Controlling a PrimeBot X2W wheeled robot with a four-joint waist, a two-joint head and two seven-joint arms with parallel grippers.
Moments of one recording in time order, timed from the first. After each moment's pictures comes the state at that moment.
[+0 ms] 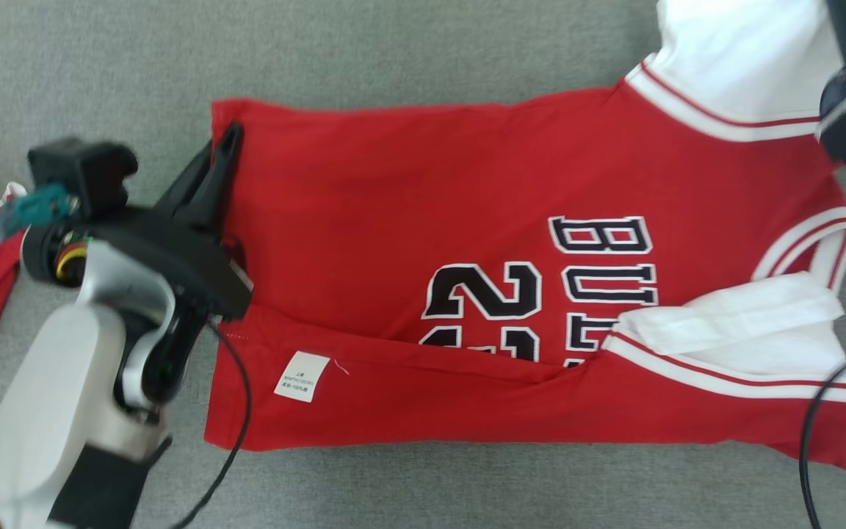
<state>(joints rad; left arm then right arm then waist) -0.74 0.26 -0.30 0.06 -0.57 0.06 0.22 -1.08 -0.73 0.77 0.40 0.89 0.13 -0.07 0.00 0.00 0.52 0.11</state>
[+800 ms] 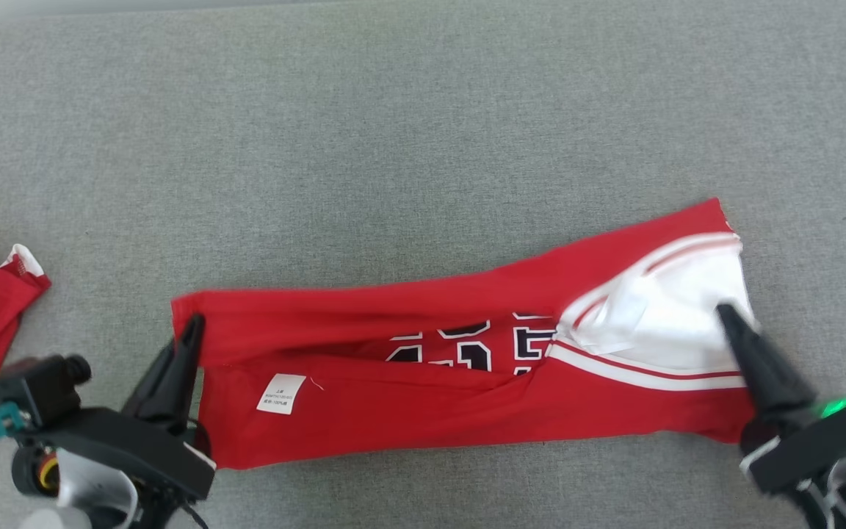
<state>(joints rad) -0.24 0.32 -0.18 -0.24 -0.71 0.14 0.20 -0.17 -0.59 0.41 -0.09 0.90 0.13 -0.06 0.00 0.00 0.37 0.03</state>
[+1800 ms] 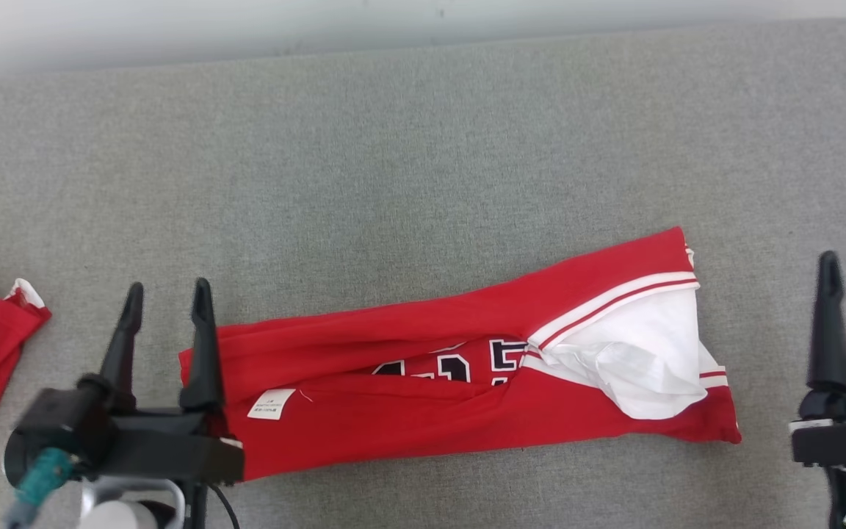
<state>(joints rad) -0.27 0.25 -0.23 -0.18 -0.42 0.28 -0.14 -0.09 -0.25 -0.01 -0.23 0.44 0.13 -0.15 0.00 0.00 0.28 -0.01</state>
